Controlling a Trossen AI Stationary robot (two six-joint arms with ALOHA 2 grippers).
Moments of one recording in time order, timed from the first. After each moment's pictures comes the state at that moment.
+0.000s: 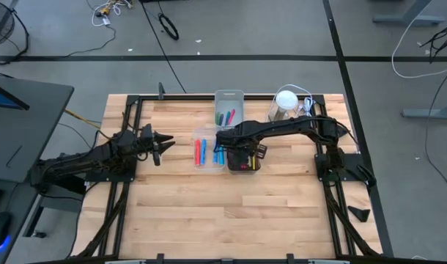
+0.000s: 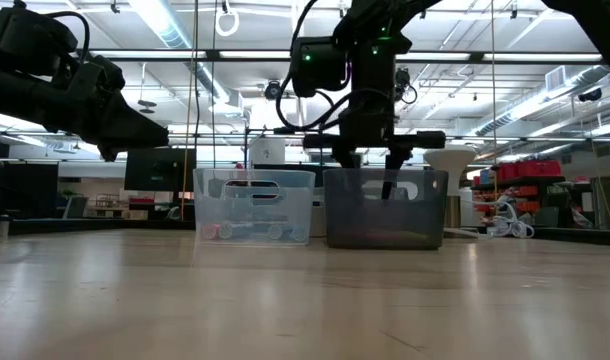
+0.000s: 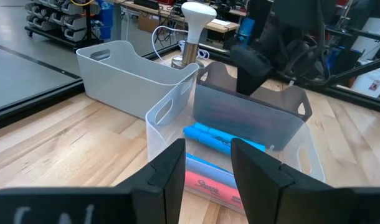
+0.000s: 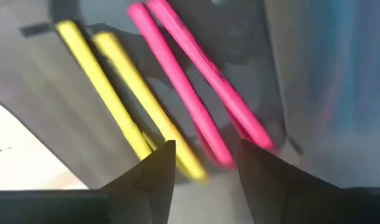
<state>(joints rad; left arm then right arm) 0.35 0.22 0.01 0.05 -0.01 -0.21 -0.10 2.04 1.58 -1.08 0.18 -1.31</state>
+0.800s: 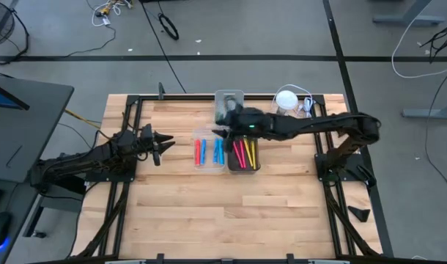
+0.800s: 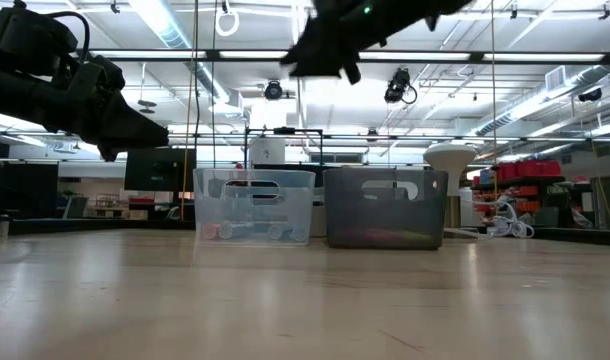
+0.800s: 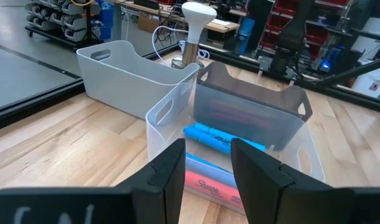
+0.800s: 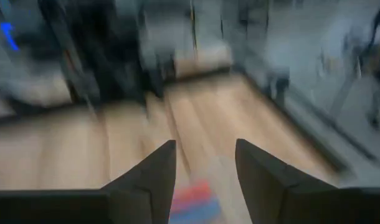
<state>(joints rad) 0.34 0.22 0.01 0.05 -0.01 -0.21 -0.11 1.63 1.25 -0.05 0.17 0.11</state>
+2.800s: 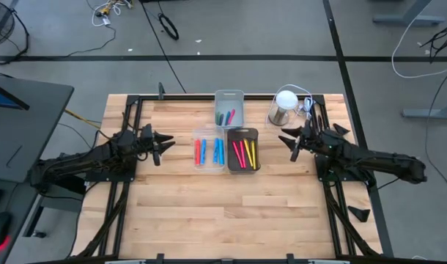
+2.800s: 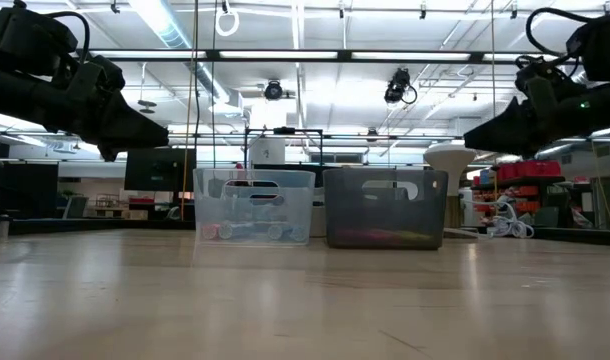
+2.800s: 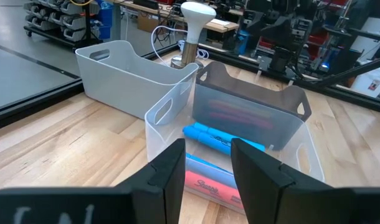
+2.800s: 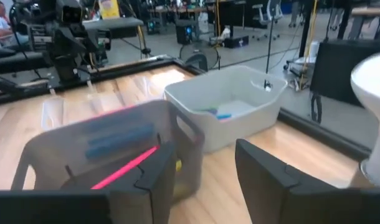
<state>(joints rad) 0.35 0.22 0.01 0.05 0.00 -0.21 -0.28 0.23 0.02 0.07 0.17 0.10</state>
